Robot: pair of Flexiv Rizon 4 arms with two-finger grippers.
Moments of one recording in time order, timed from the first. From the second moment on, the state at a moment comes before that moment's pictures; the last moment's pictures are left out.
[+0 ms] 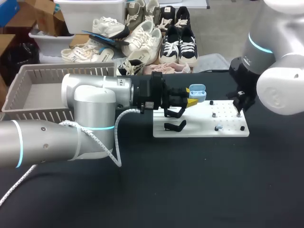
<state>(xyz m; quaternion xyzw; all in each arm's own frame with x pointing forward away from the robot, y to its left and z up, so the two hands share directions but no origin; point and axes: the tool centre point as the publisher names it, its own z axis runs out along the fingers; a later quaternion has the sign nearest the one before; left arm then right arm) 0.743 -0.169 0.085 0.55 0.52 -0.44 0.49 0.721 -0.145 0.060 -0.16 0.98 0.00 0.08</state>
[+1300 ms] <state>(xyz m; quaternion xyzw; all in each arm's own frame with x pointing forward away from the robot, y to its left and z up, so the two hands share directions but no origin) 0.743 -0.169 0.085 0.55 0.52 -0.44 0.49 0.714 -0.057 0.158 0.39 0.92 -0.01 0.05</state>
